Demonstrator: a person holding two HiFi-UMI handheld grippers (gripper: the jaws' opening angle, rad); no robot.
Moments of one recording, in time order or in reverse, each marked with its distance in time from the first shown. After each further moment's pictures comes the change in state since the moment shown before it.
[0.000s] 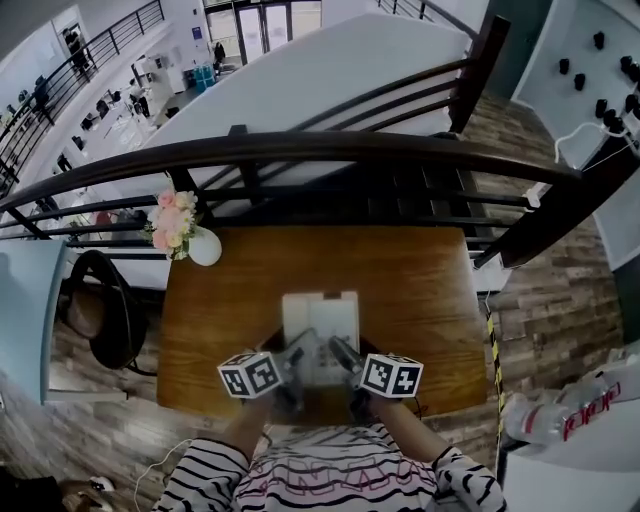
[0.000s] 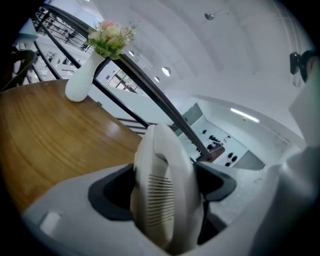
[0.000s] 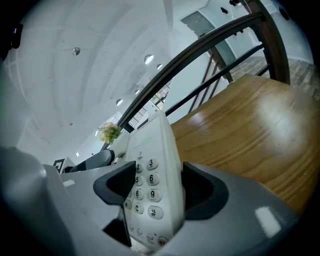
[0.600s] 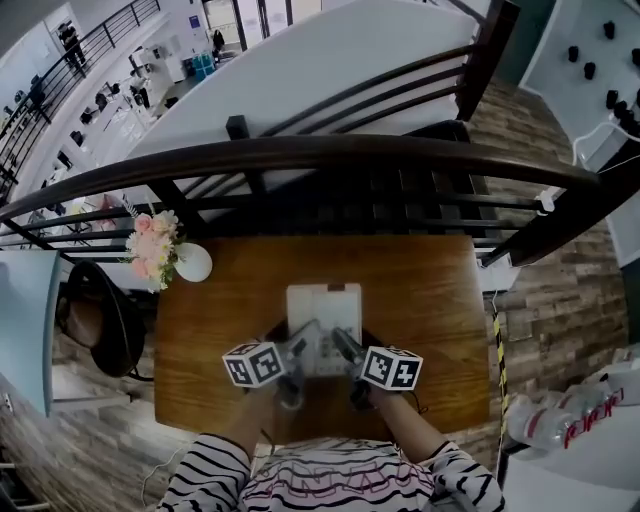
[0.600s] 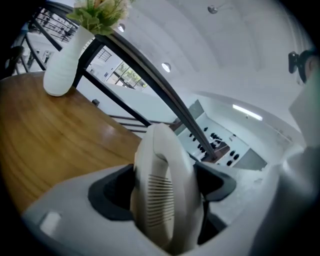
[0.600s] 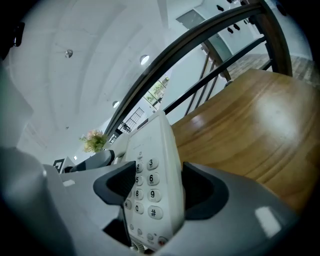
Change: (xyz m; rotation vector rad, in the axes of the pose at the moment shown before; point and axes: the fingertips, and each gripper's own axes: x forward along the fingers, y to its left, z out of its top) left arm 0.126 0.039 0.045 0.009 0.037 0.001; right arm 0.076 -0.072 0.088 0.035 -0.007 -0.015
